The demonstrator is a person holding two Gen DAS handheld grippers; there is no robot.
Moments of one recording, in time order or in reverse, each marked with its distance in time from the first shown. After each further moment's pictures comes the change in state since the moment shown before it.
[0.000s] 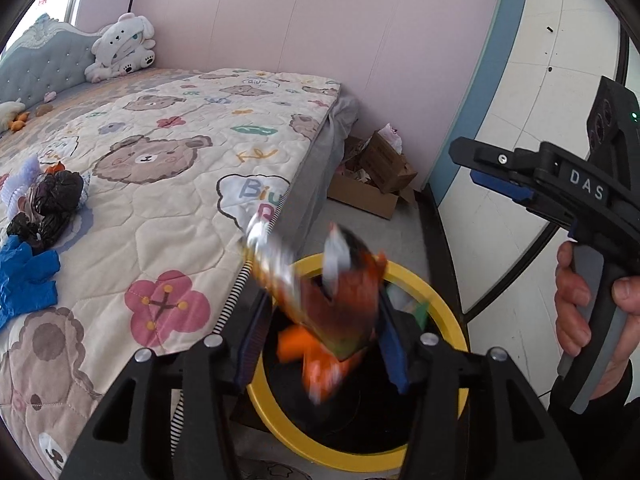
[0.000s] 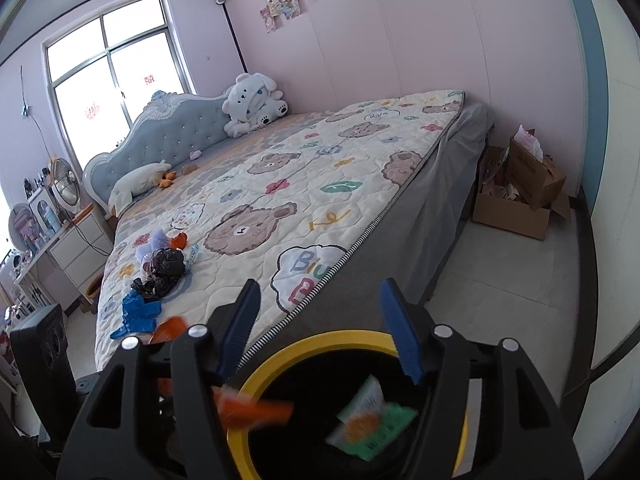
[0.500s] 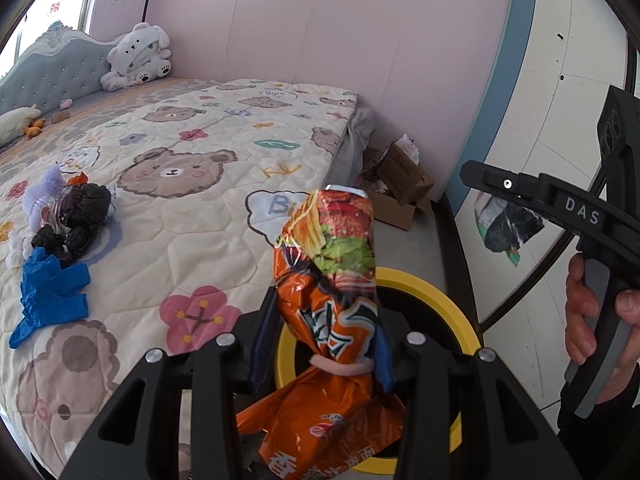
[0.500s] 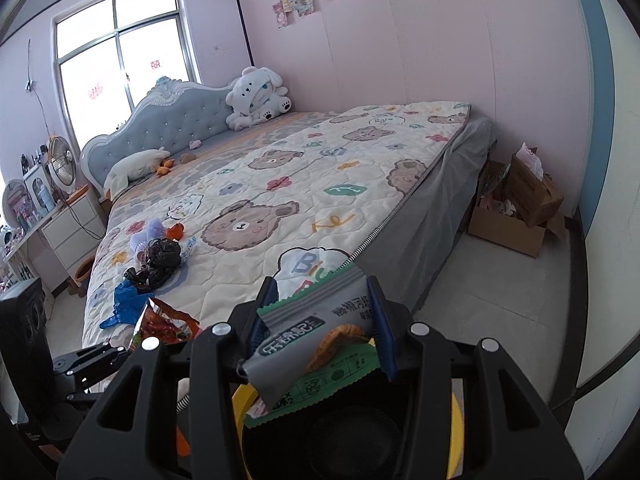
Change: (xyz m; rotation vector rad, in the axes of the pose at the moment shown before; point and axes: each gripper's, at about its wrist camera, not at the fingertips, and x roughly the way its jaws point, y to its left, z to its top) left arm -0.016 0.016 0.008 -0.009 -0.026 0.059; right arm 0.006 0.018 0.003 -0.079 0.002 -0.034
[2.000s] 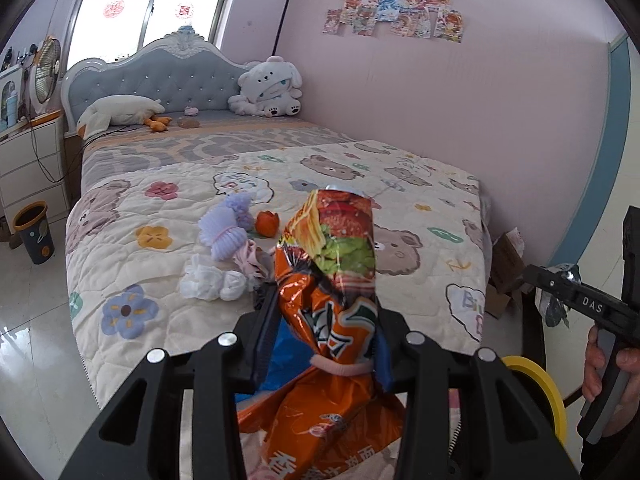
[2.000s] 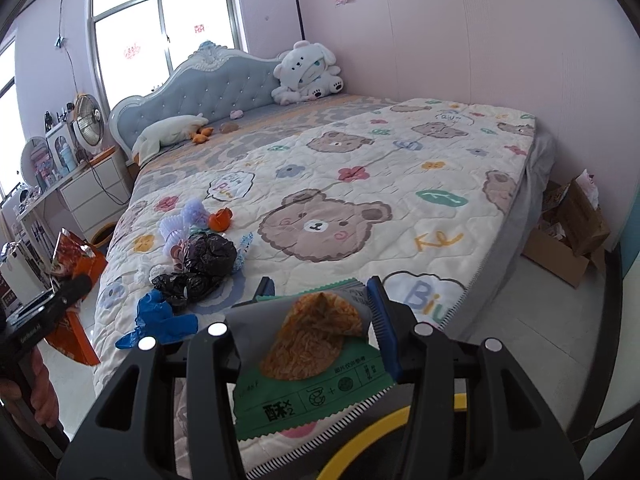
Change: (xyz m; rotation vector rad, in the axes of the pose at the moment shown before) left arm -0.098 0.191 0.022 -0.228 -0.226 0.317; right arm 0.114 0.140 0.031 -0.139 0.057 0.096
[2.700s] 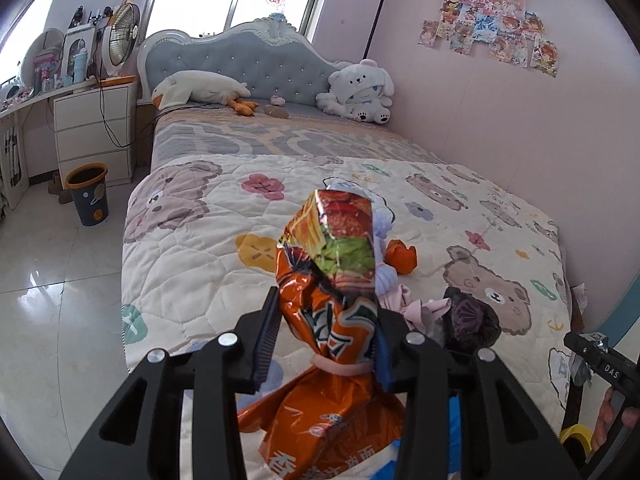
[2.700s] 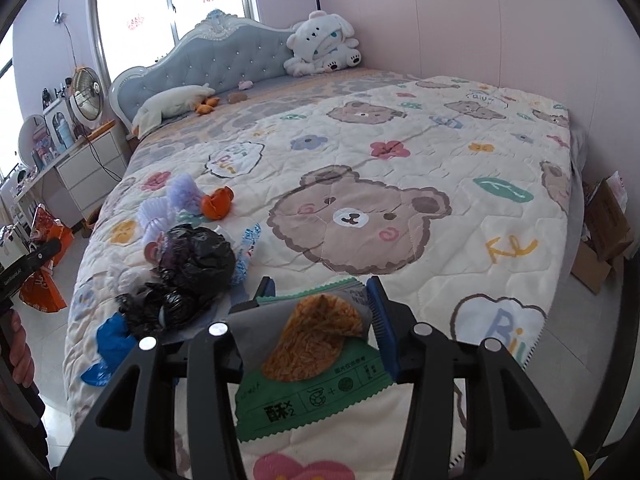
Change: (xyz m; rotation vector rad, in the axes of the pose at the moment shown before) left arm 0.058 0.139 0.033 -0.197 -0.026 0.243; right arm 0.139 0.045 0.012 -0.043 0.095 0.035
